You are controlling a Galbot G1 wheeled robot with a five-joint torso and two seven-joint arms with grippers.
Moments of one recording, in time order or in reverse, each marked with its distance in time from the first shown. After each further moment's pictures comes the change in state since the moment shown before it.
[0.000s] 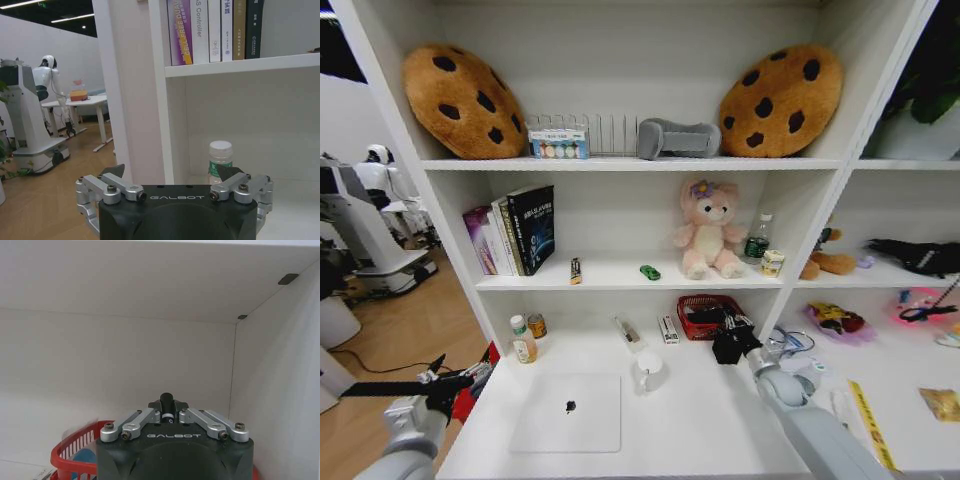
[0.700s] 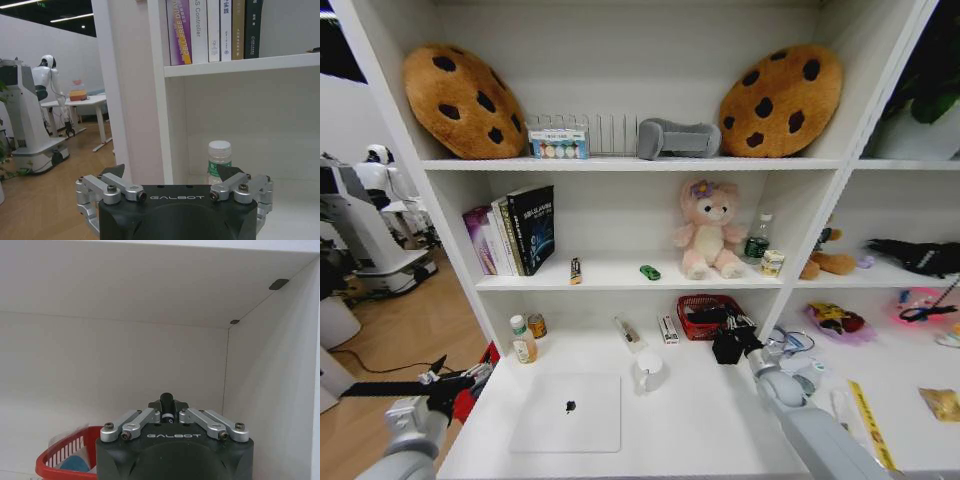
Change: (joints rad) left arm 0.001 0.001 0.001 -0.002 0.000 0.000 0.000; right arm 0.027 0.003 -0.010 -0.029 -0.005 0.027 0.020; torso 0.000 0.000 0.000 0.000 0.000
